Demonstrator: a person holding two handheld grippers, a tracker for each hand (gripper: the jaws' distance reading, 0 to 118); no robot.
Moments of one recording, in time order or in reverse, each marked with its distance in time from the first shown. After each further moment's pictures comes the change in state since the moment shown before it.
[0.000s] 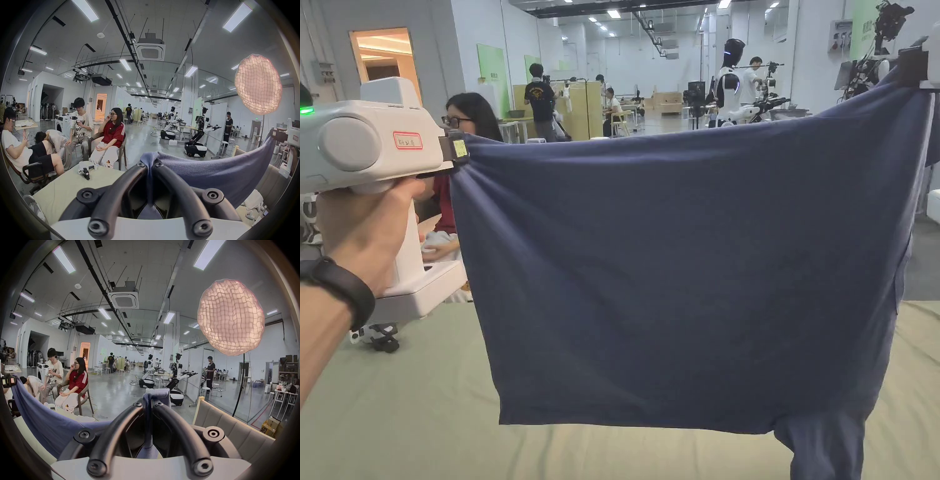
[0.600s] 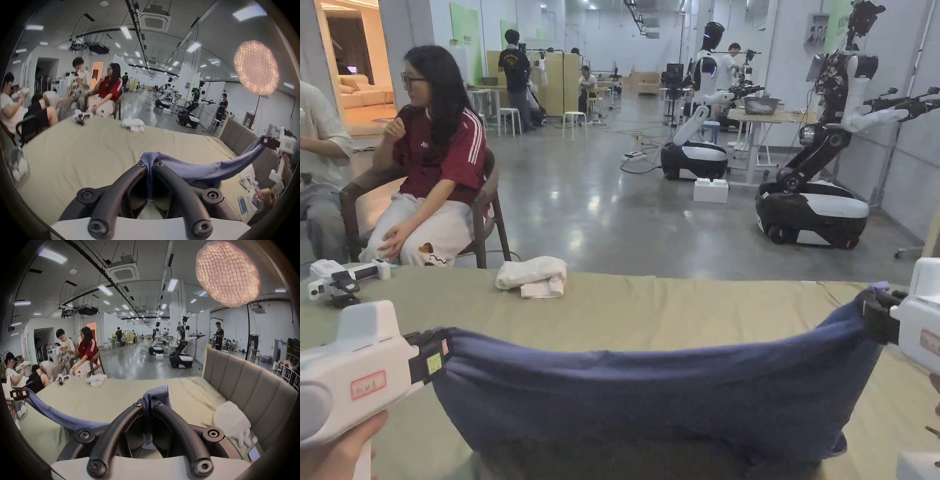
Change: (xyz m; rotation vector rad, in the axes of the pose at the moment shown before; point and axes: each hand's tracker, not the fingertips) left arm -0.022 -0.251 0.129 -0.322 -0.078 0.126; right arm 0.020 -0.247 0.143 -0.316 0.113 -0.086
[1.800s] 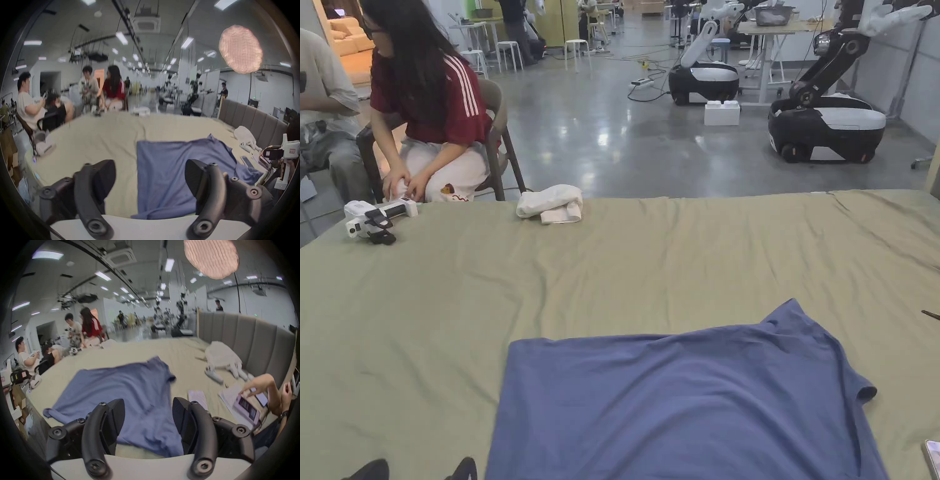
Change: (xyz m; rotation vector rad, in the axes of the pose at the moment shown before) left arm 0.017 -0.162 0.197 0.106 0.089 -0.182; right arm -0.012 -0.211 0.210 -0.112 0.079 -0.041
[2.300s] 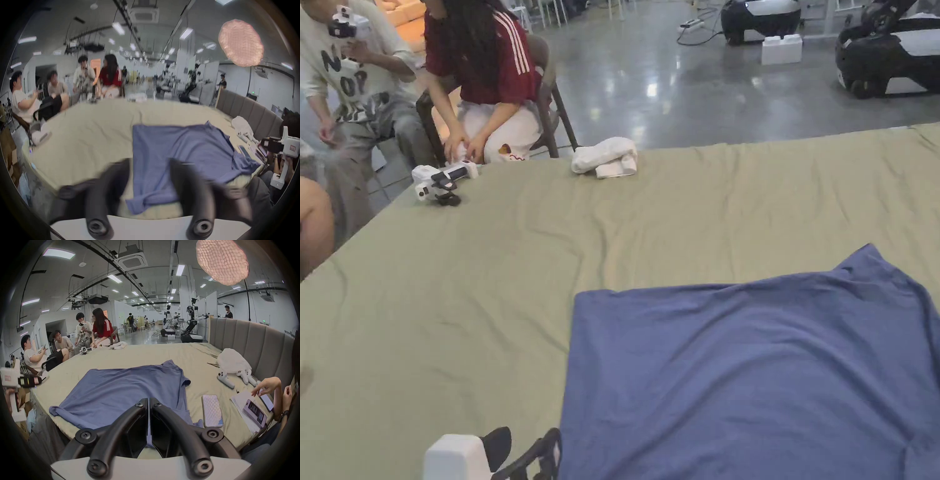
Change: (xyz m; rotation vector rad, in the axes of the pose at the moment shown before) left arm -0.017 -0.034 -0.024 -0.297 -0.031 0.053; right arm -0.025 -0.010 -0.007 -0.023 0.053 0.014
